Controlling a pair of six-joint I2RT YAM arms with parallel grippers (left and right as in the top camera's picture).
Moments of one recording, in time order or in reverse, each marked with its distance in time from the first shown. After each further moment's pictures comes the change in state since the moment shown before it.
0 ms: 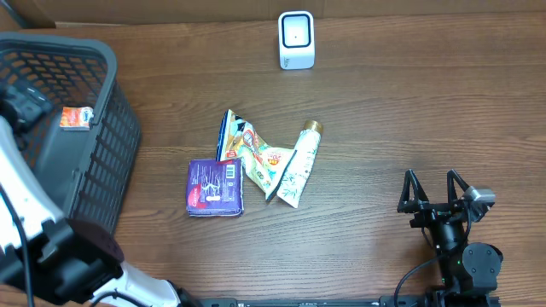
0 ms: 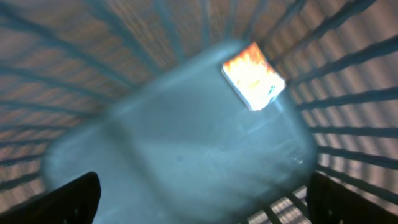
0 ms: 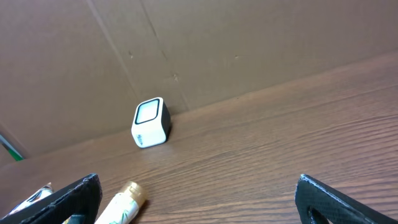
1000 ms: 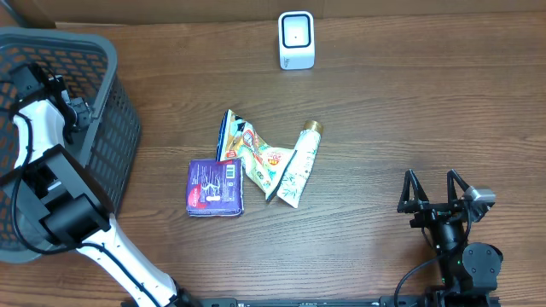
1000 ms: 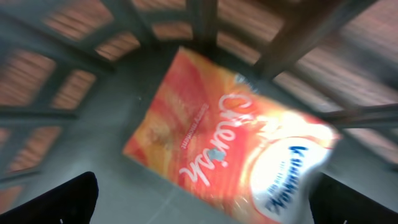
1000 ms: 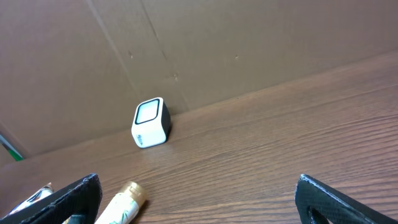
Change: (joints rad) left arm -0.071 0.410 -0.173 0.541 0.042 0.383; right arm 0.000 0.000 0.000 0.000 0.000 0.000
